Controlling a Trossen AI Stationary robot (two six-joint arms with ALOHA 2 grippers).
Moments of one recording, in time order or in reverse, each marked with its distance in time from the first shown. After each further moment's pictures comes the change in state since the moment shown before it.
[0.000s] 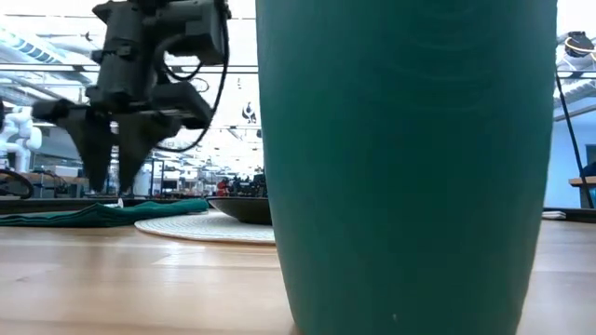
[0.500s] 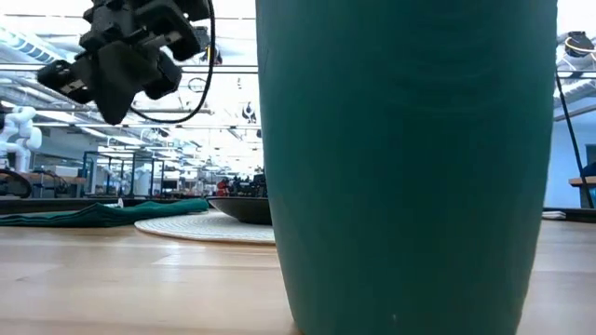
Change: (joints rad) left arm 0.097 -0.262 0.000 -0.073 0.181 0.179; right arm -0.048 -0.021 0.065 -0.097 -0.004 -0.024
